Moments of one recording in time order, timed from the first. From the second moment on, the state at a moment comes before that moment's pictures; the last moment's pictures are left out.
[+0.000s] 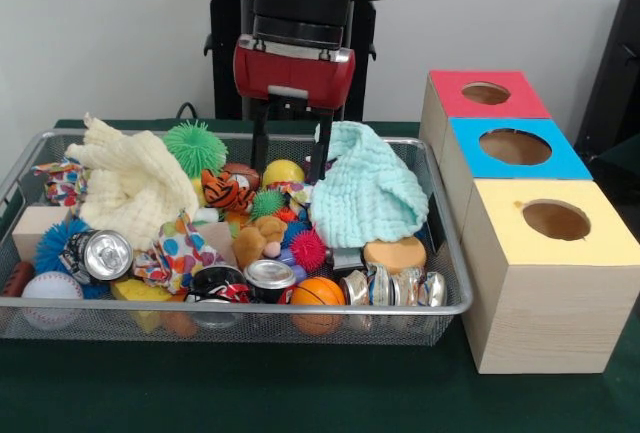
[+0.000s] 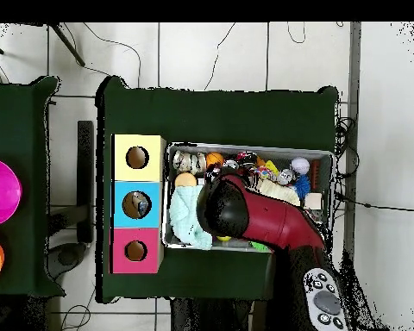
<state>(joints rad) -0.30 -0.74 -0.02 1.77 -0.03 0.20 1.67</state>
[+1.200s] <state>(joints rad) -0.08 -0.61 -0.12 1.77 -0.03 0.17 1.67</state>
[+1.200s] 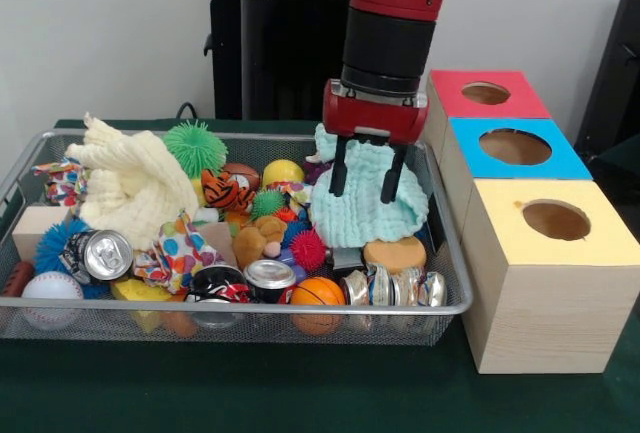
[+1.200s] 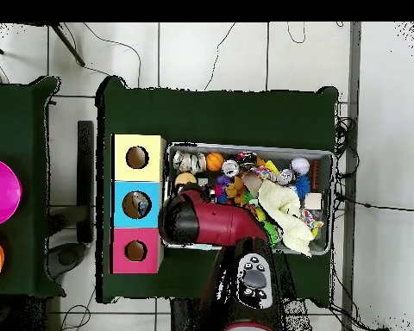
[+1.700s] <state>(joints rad) -0.04 -0.52 -0.27 1.77 -0.03 0.08 1.67</state>
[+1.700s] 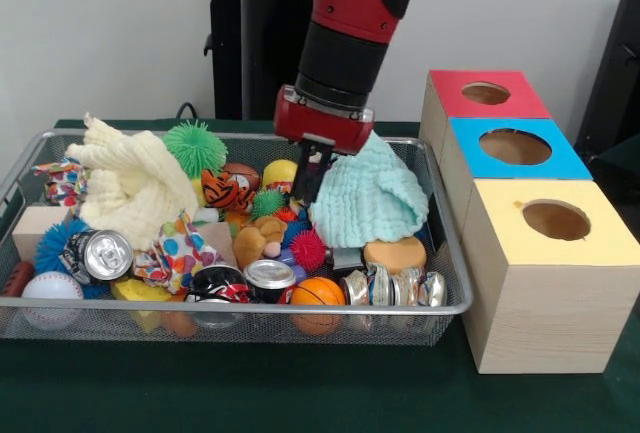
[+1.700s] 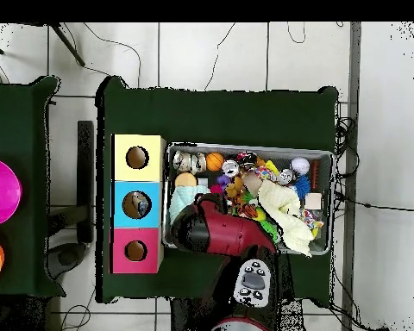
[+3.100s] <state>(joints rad) 0.03 -0.52 -0.37 1.77 -0.03 0.03 1.67</state>
